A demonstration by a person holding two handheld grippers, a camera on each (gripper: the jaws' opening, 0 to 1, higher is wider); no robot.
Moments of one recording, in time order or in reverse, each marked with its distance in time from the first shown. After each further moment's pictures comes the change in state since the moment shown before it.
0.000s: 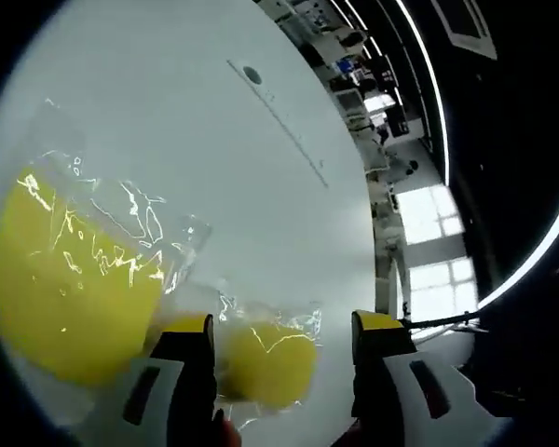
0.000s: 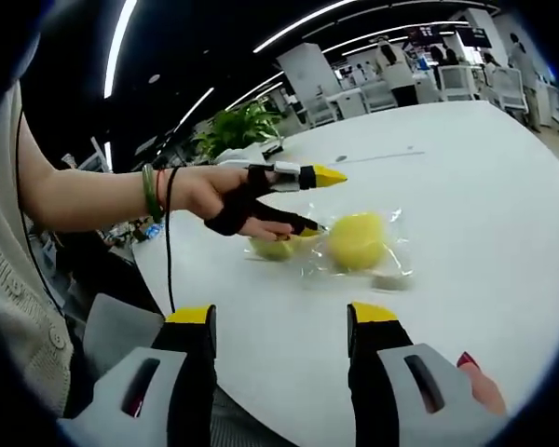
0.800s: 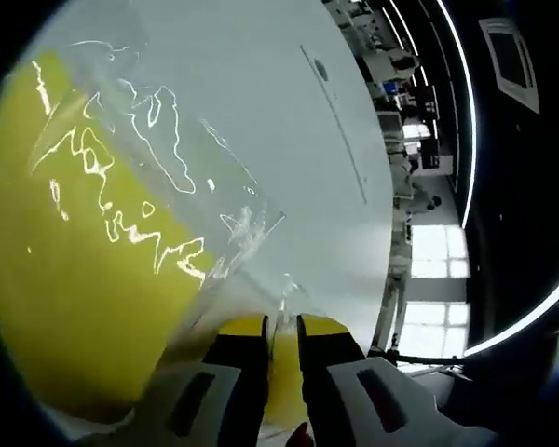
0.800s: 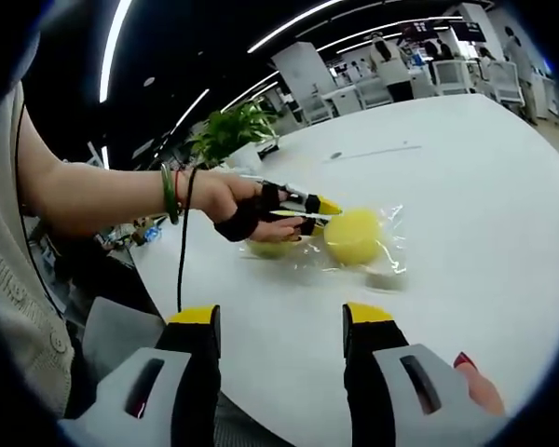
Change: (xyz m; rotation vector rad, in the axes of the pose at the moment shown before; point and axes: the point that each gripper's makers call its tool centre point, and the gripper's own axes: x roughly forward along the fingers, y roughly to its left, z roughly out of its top) left arm 0.016 0.025 0.001 -0.137 -0.032 0.025; right arm 0.002 -0.007 -0.004 0.024 0.008 -0.006
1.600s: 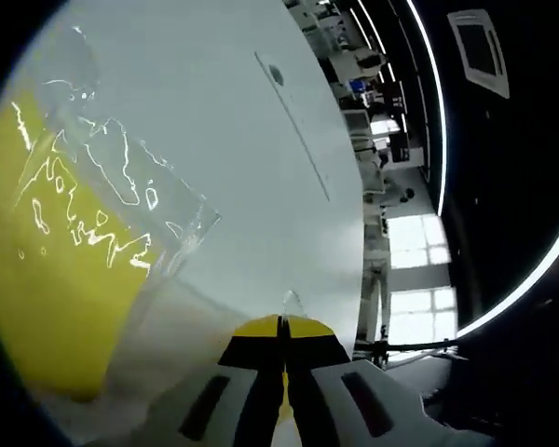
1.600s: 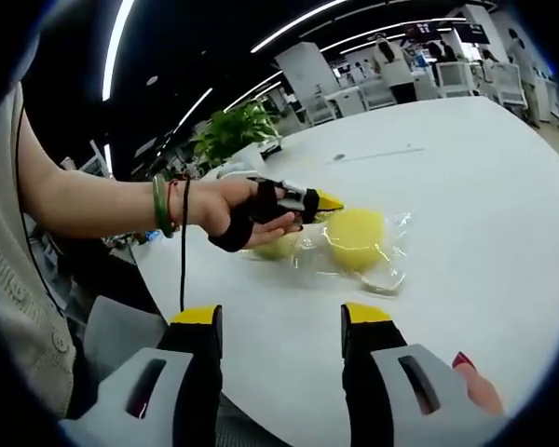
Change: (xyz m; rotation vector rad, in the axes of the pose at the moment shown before) left arm -0.013 -0.034 -0.002 0.119 -0.013 -0.130; right arm -0.001 0.003 0.006 -0.019 -0.005 0.011
